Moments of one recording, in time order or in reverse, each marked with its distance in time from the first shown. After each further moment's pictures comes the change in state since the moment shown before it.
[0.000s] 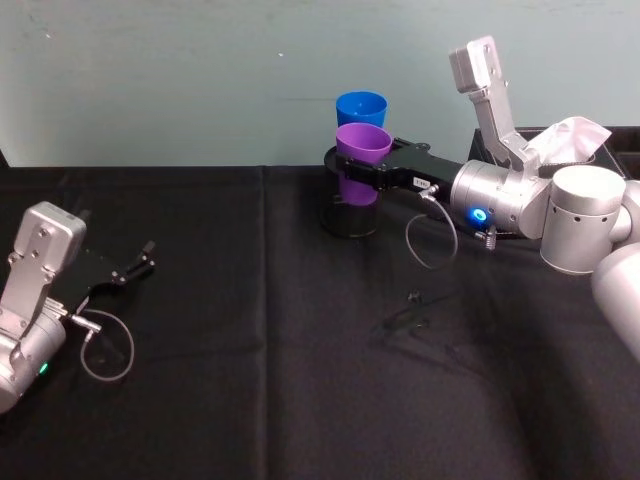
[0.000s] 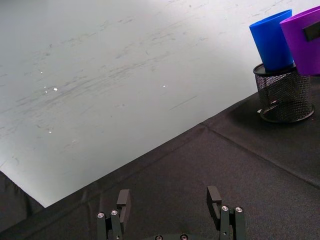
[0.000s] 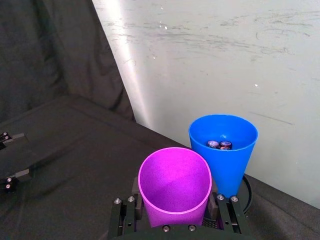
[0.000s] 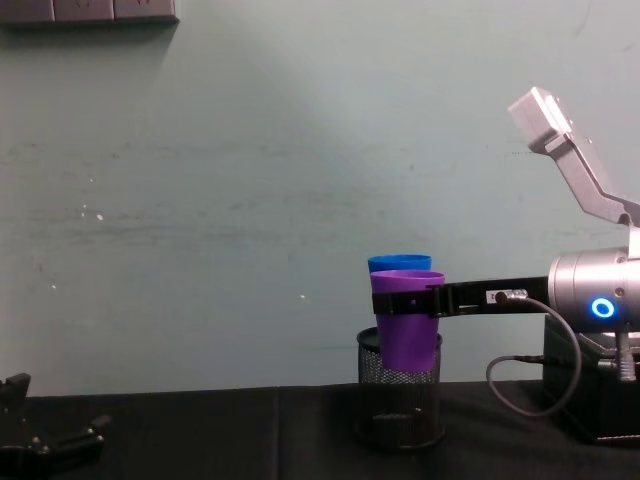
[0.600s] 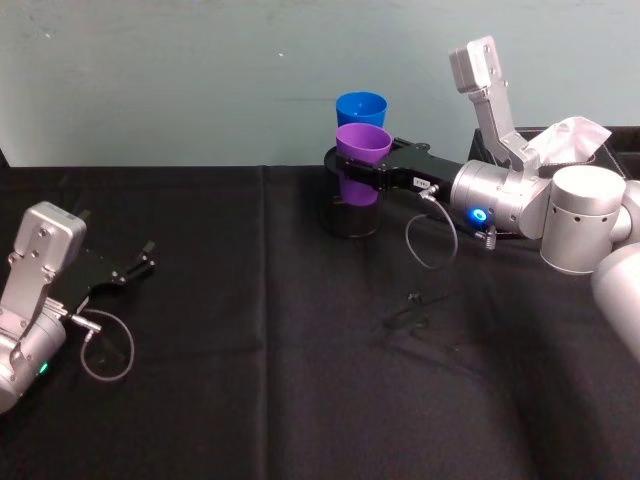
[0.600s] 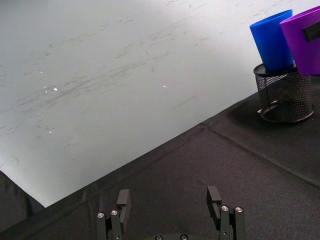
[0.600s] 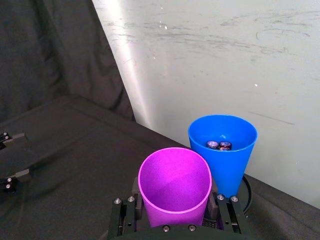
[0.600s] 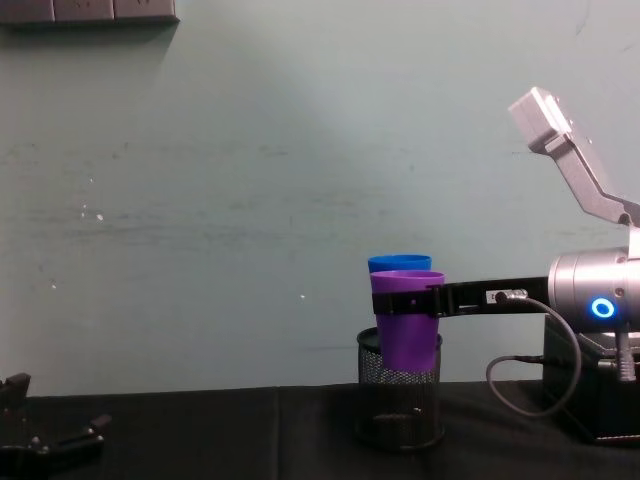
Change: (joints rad) left arm 0.000 0.000 0.000 0.000 0.000 0.000 0.000; right arm 0.000 0.000 0.000 0.000 0.000 0.000 0.000
